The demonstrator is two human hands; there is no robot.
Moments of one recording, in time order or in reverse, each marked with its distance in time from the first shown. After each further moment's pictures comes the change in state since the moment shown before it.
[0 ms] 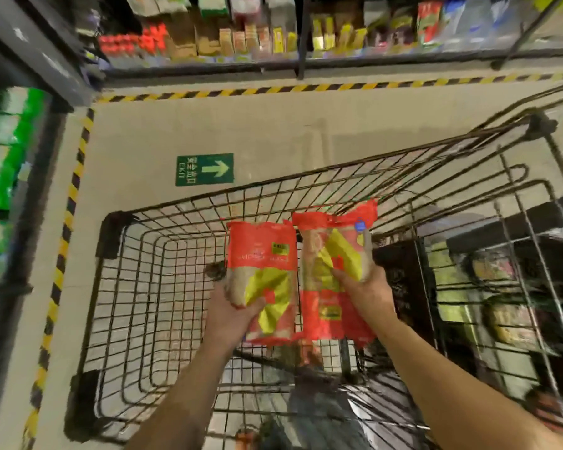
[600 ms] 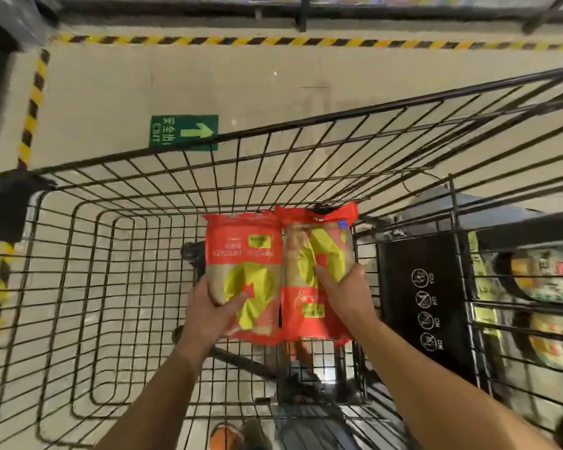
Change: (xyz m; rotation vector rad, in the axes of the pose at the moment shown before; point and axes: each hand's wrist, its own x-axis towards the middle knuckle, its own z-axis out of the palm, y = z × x) left_hand 0.076 -0.071 0.045 0.102 -0.078 -0.128; right_hand 0.074 0.047 0.075 -0.067 -0.095 0.030
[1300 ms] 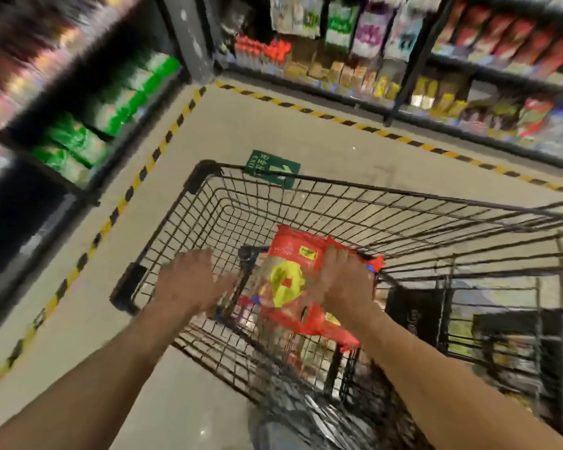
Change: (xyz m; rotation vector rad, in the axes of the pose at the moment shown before) left_hand -0.192 0.080 -0.135 0.908 0.286 0.002; right_hand -0.169 -0.140 -0.040 -1.140 -0.006 -0.838
